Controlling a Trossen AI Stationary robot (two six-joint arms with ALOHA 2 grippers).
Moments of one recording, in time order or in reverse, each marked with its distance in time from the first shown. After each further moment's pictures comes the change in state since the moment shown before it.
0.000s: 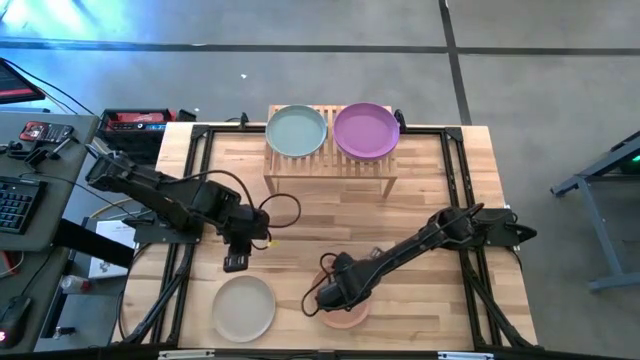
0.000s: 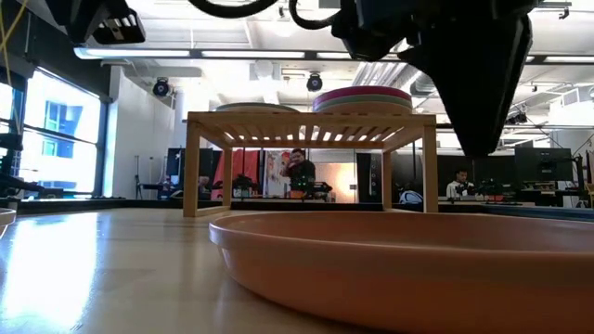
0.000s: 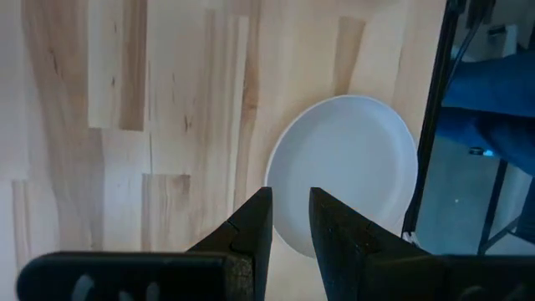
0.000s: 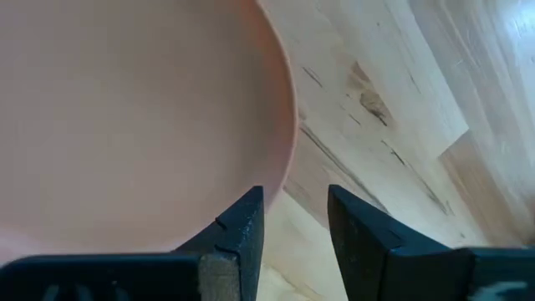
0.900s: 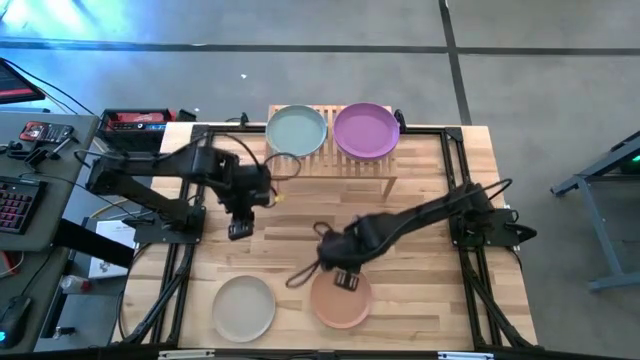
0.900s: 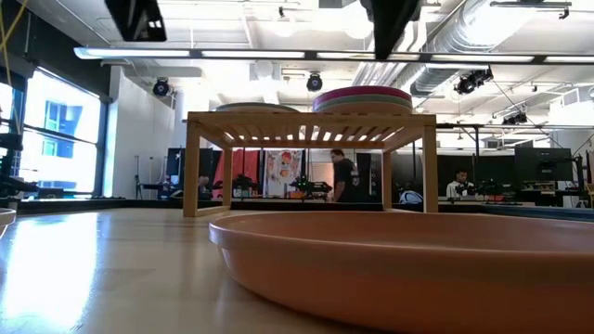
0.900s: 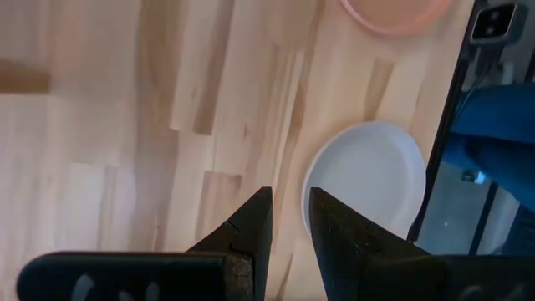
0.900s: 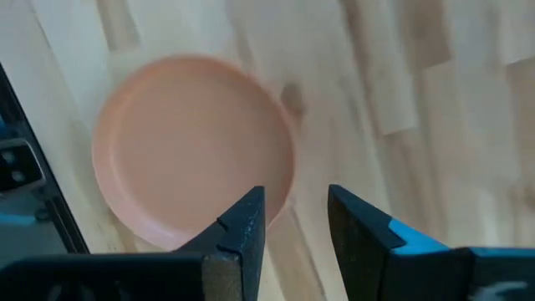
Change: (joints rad) left arm 0.276 0.000 0.150 -0.187 0.044 0.171; right arm -0.129 -0.236 0.000 0.150 0.006 -0.594
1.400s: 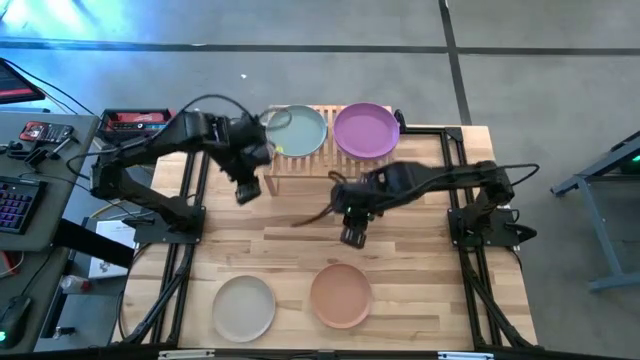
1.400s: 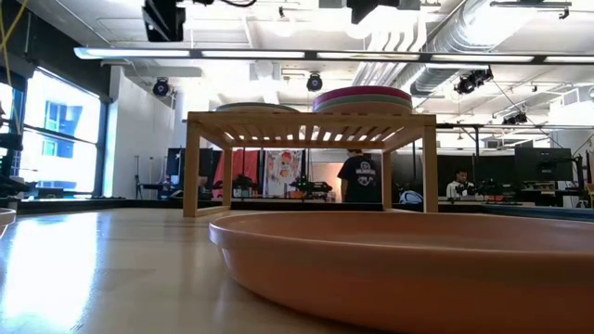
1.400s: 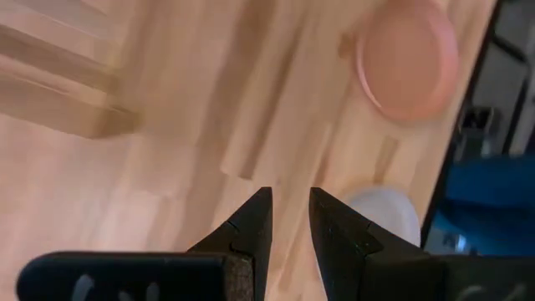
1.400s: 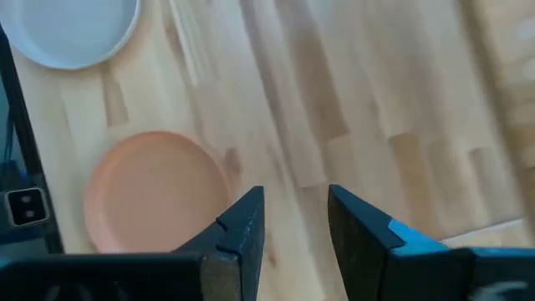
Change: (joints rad) left arm 0.299 0.017 0.146 -0.050 0.044 0.116; right arm -0.192 -0.205 0.000 0.008 0.027 -0.194
